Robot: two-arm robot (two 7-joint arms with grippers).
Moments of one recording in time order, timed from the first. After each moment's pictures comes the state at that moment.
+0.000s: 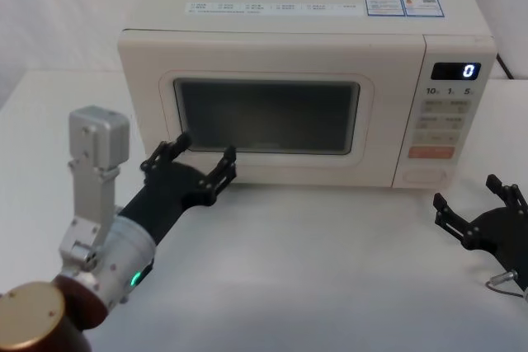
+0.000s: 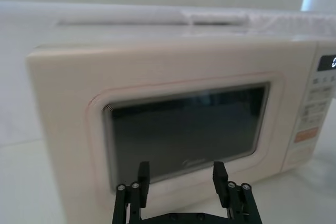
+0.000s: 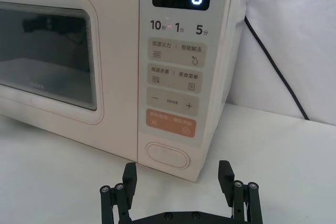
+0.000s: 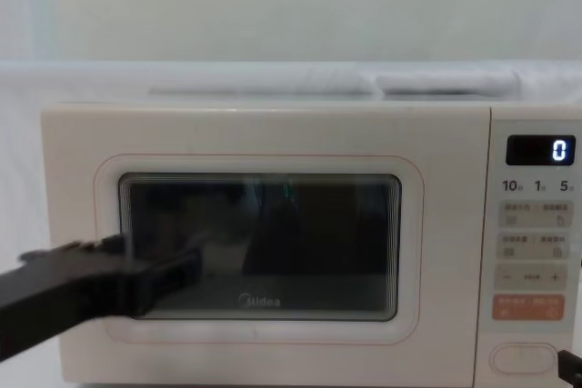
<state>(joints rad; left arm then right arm) 0.07 0.30 0.18 -1.87 -0.30 0.17 -0.16 -0.09 0.28 -0.11 -1.60 0.20 -0.12 0.26</state>
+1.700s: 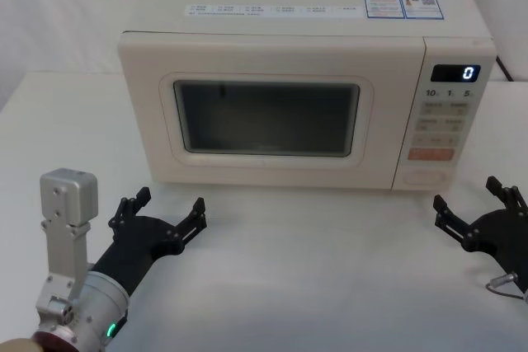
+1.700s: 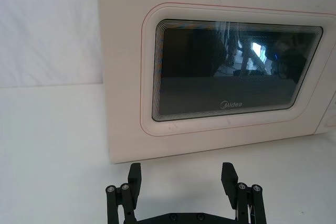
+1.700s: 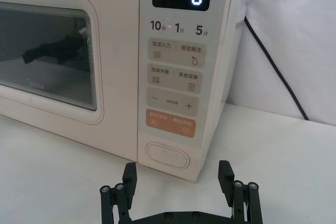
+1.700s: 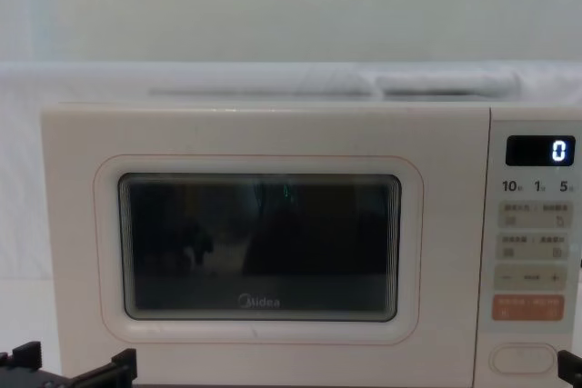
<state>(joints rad) 0.20 0.27 0.10 -1.82 -0.30 0.11 -0.15 -0.09 0.28 -0.11 -1.60 0.20 -0.12 0.26</state>
